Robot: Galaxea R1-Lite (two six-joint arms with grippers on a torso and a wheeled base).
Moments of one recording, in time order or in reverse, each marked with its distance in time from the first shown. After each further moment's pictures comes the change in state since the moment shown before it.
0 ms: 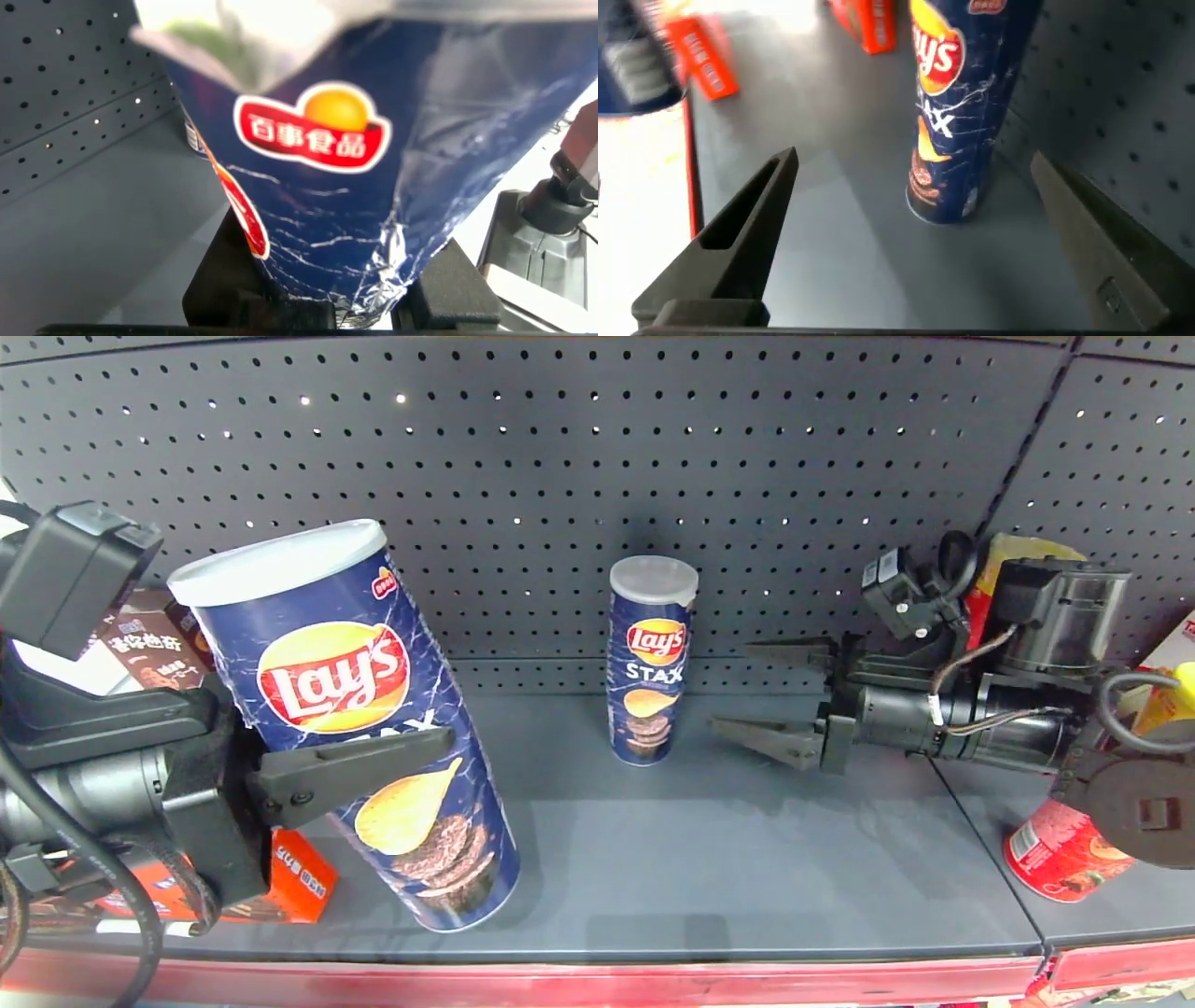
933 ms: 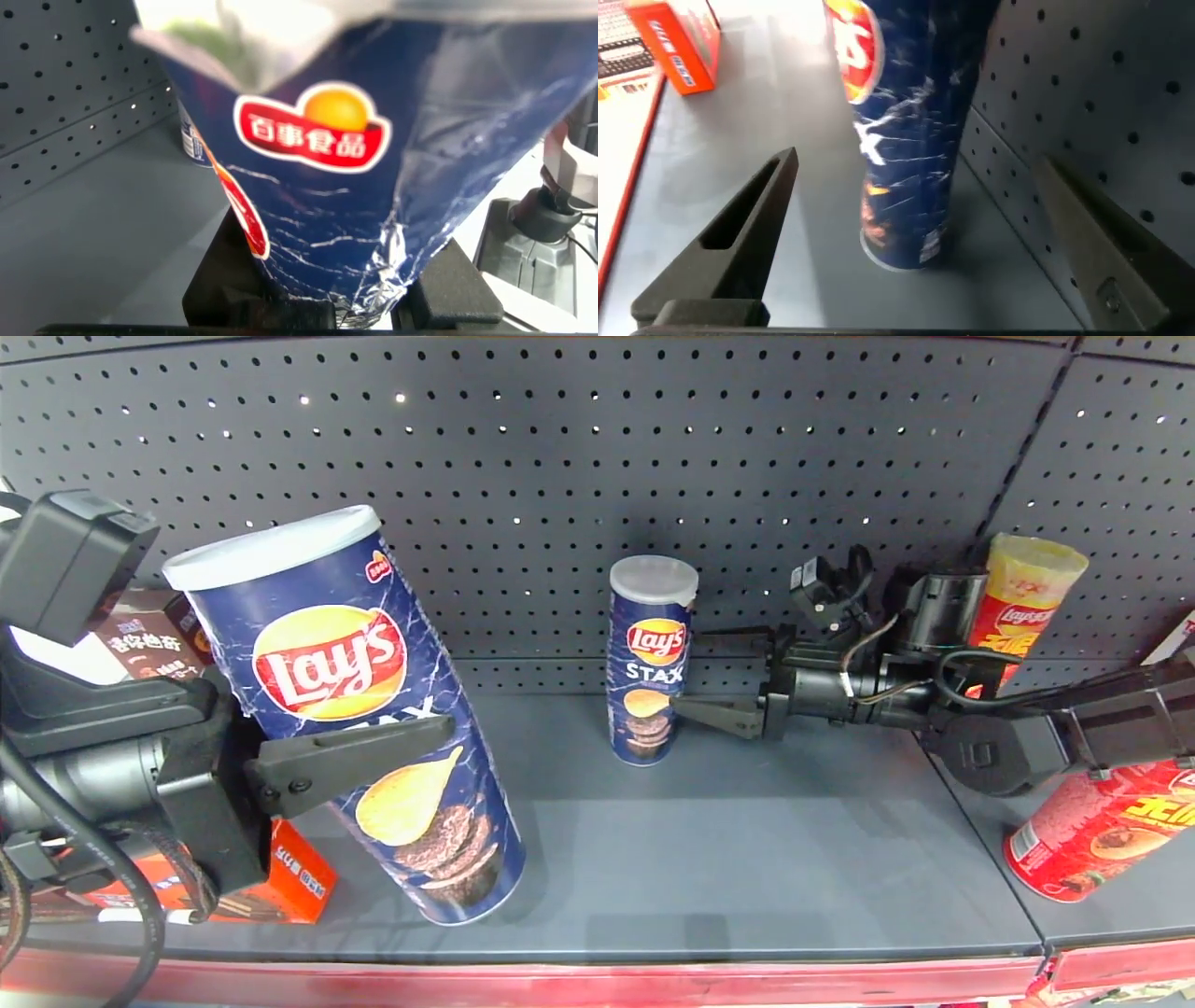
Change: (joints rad) left arm 0.005 0.008 -0.003 -0.028 -0.015 -0.030; right arm -0.033 0.257 -0.268 -0.014 0.134 -0.021
